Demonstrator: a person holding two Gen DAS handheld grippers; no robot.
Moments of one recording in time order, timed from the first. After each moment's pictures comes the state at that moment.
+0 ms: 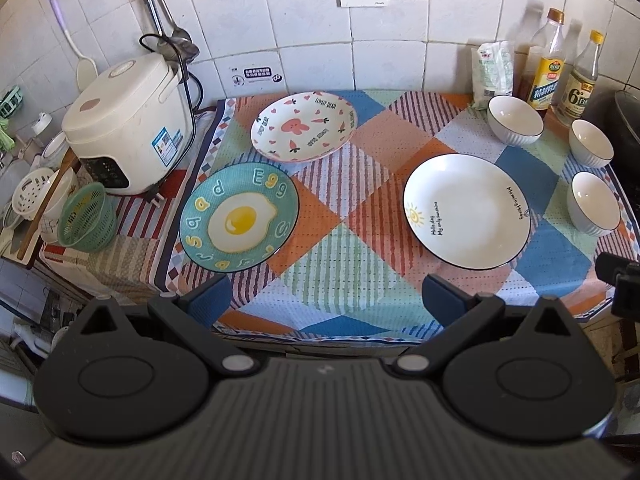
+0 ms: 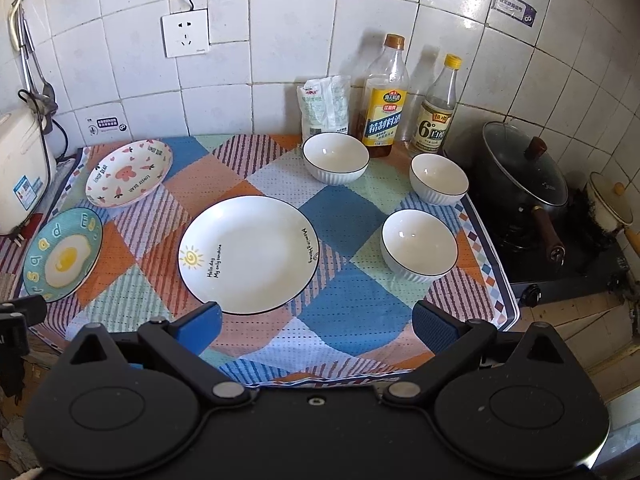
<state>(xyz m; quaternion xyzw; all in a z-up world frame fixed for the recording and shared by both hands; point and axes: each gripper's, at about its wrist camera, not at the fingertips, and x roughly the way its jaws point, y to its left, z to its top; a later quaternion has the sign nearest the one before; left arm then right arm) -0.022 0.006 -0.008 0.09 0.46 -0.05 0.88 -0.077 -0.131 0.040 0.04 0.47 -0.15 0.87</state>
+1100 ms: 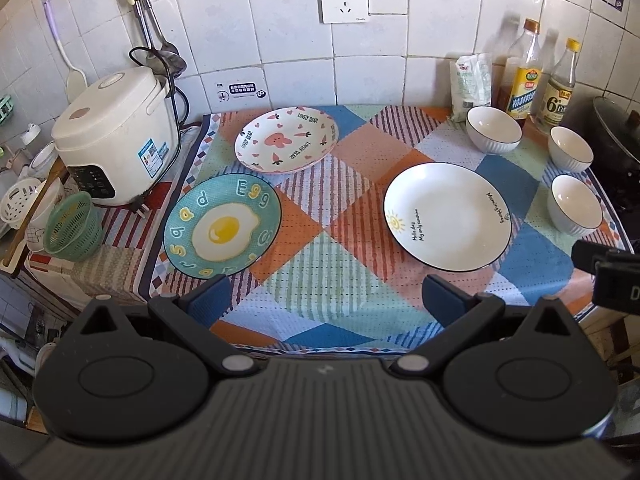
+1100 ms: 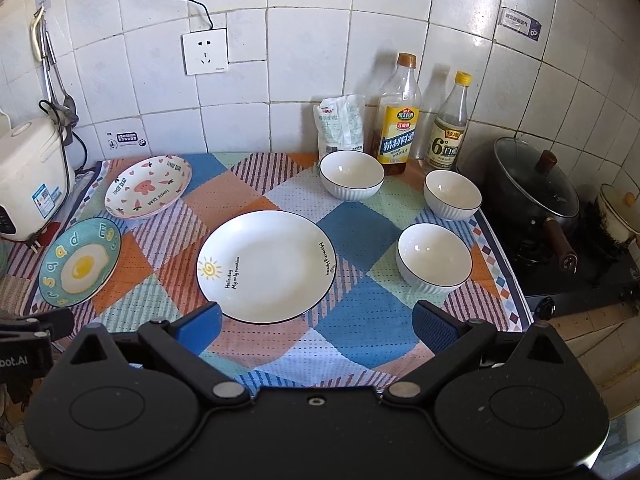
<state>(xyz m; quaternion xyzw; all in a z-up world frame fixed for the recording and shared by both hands) -0.042 0.010 -0.019 0.07 0.42 -0.08 0.90 -0.094 -0.125 0.038 0.04 0.43 -0.12 0.89</state>
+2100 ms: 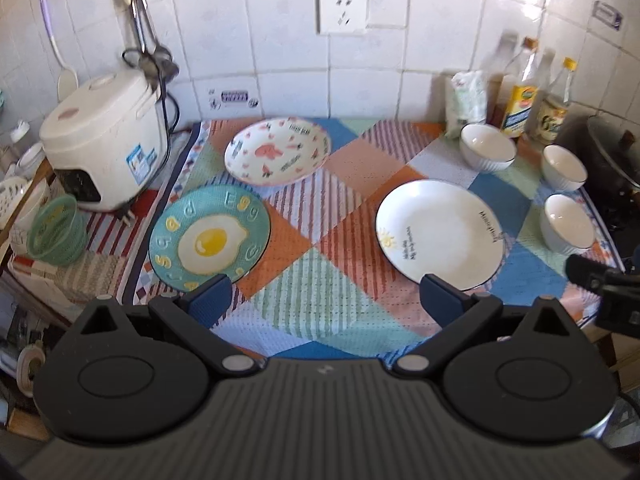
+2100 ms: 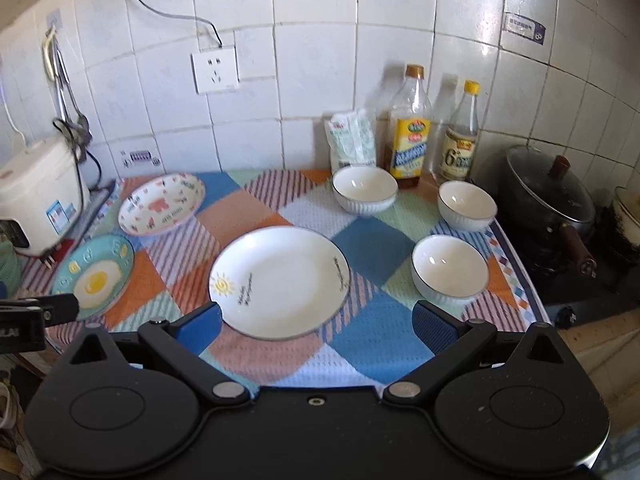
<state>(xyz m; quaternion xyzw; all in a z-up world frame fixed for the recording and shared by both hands) -0.025 0.013 -0.029 0.05 0.42 -0.09 0.90 -0.097 -0.130 0.028 0.06 0.39 -0.10 0.92</state>
